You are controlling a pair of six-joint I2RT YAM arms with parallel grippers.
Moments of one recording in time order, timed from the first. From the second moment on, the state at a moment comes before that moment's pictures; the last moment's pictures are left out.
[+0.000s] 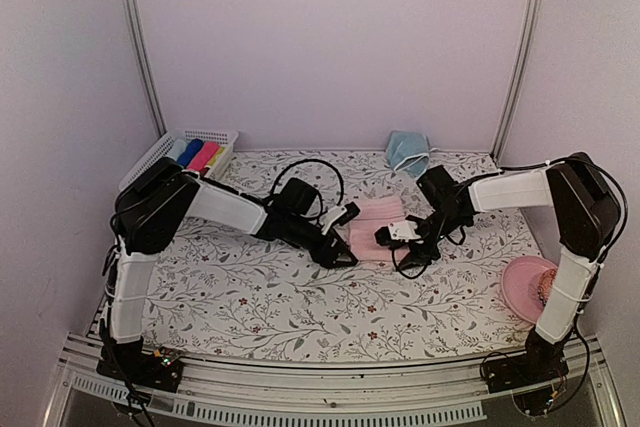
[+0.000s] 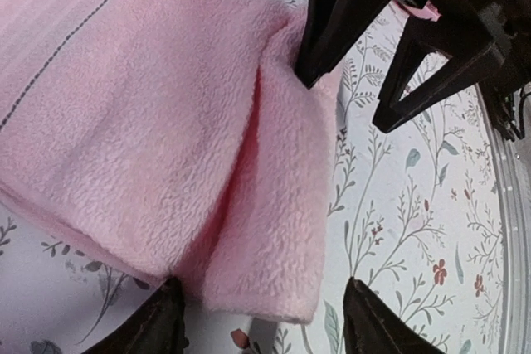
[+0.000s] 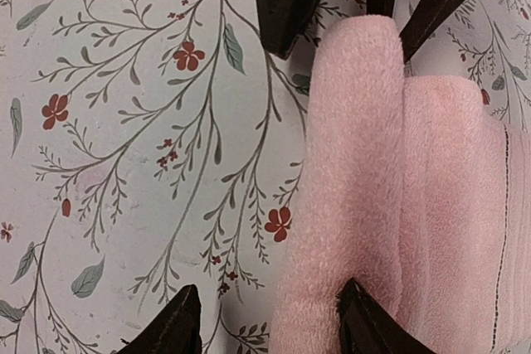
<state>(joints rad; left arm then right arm) -0.76 2.22 1.36 0.07 0.64 0.07 0.50 1.84 1.09 -0.48 -0.51 -1.20</state>
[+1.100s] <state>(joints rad) -0.88 1.94 0.98 0.39 0.36 0.35 0.48 1.95 1.25 -0.55 -0.47 -1.11</state>
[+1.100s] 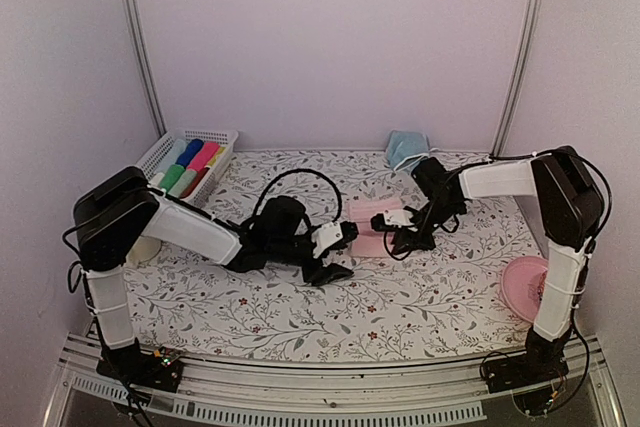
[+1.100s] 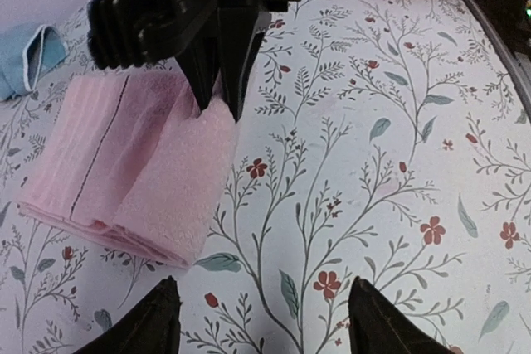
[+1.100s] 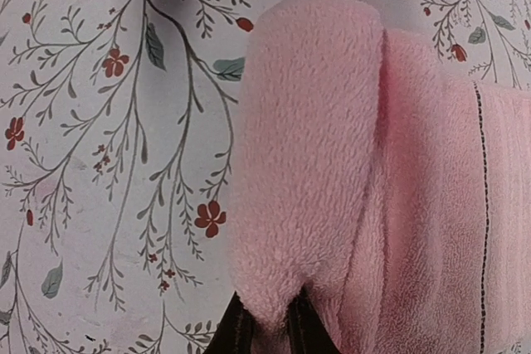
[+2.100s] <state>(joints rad) -1.01 2.08 1.12 0.39 0.19 0.62 0.47 2.00 1.32 -0.88 -0.62 -1.26</state>
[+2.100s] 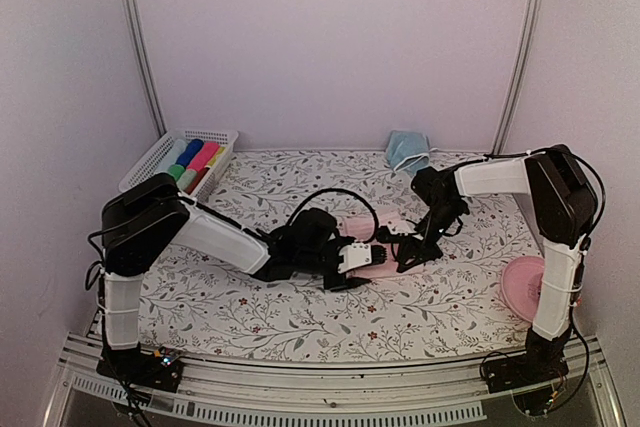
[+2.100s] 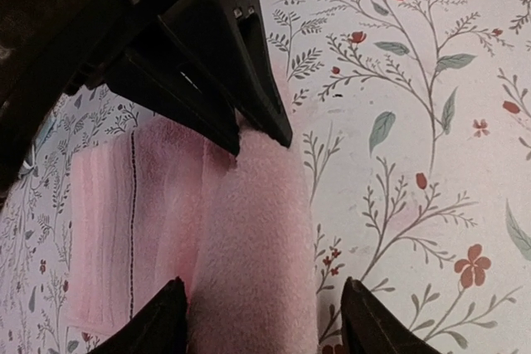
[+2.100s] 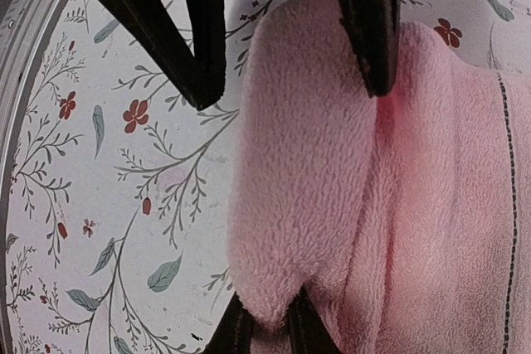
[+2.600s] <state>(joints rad) -1.01 2.11 1.16 0.32 0.19 0.62 0.47 2.00 1.32 -0.88 -0.62 -1.26</state>
